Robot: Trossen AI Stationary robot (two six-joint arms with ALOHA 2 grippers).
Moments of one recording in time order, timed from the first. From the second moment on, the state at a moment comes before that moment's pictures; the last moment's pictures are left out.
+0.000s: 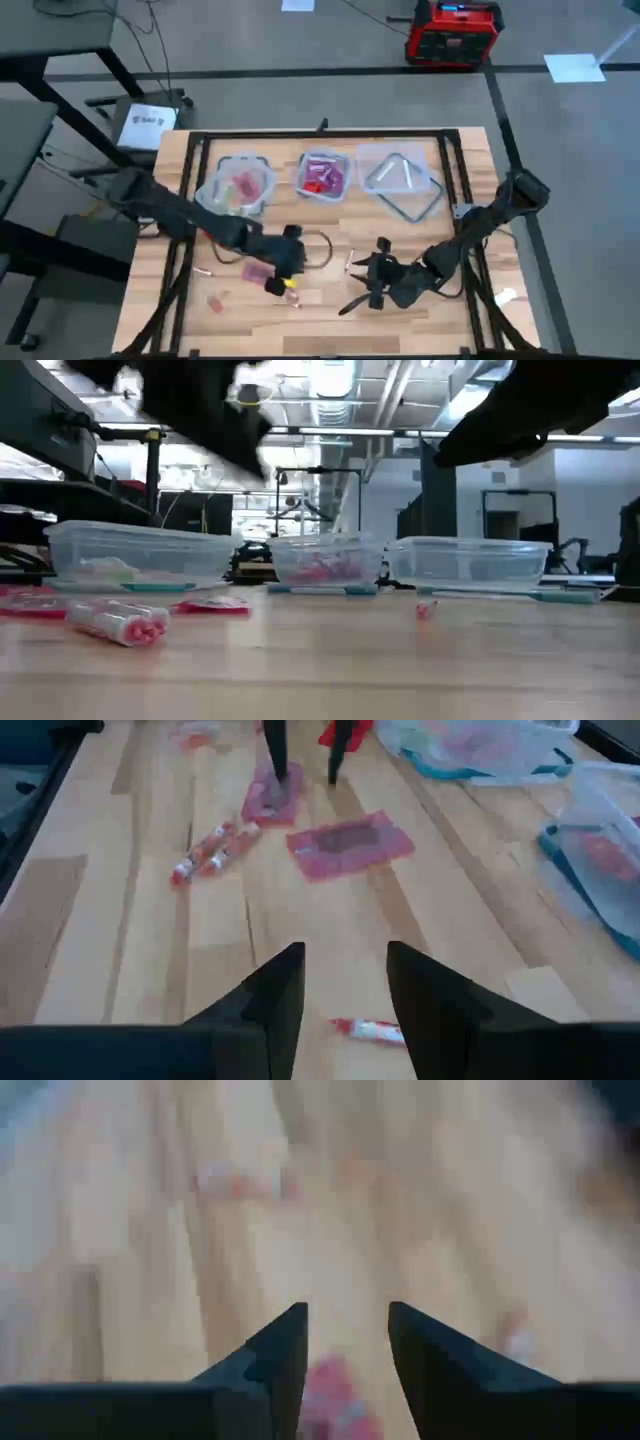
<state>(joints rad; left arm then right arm) -0.34 1.61 0.98 -0.28 -0.15 0.07 0.65 1.59 0.83 0.06 0.73 0.47</state>
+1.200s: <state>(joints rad) -0.36 1.69 1.07 -0.49 -0.37 0.11 0.65 1.59 0.83 0.06 0.73 0.47</state>
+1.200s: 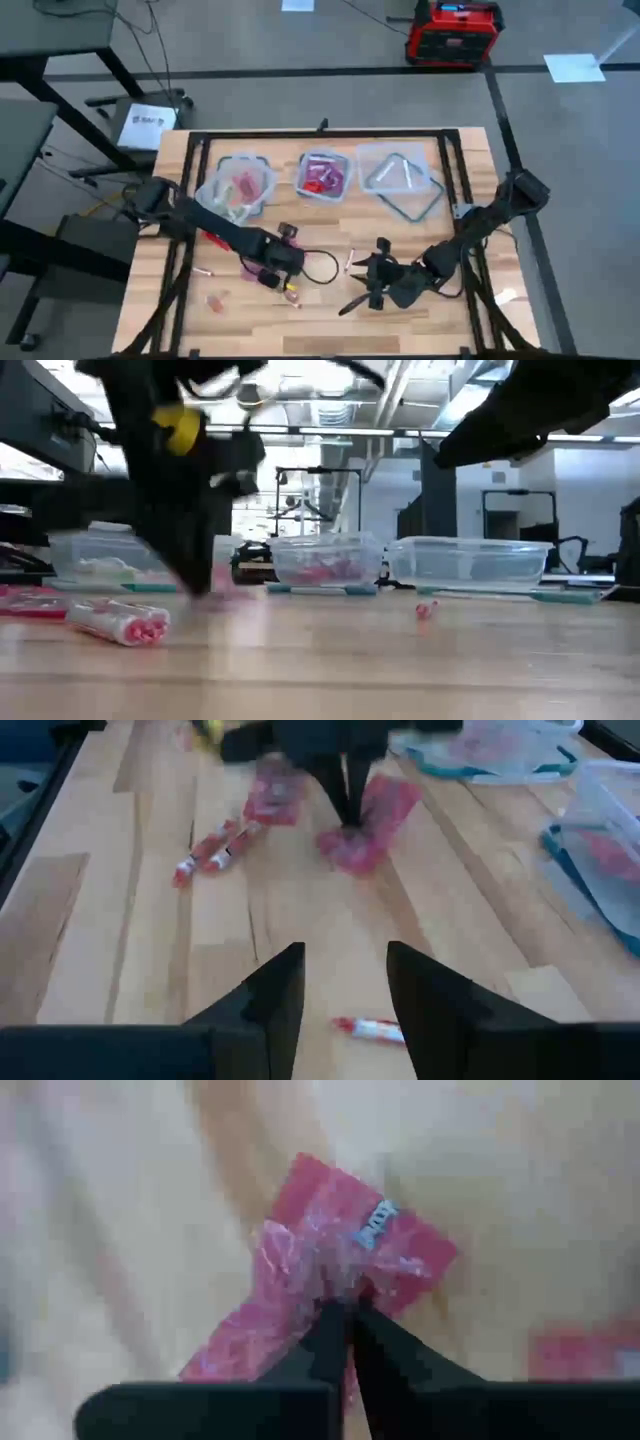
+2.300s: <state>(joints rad) 0.02 1.18 1.11 -1.20 -0.20 -0.40 0.65 1.59 0.83 0.06 0.73 0.47</state>
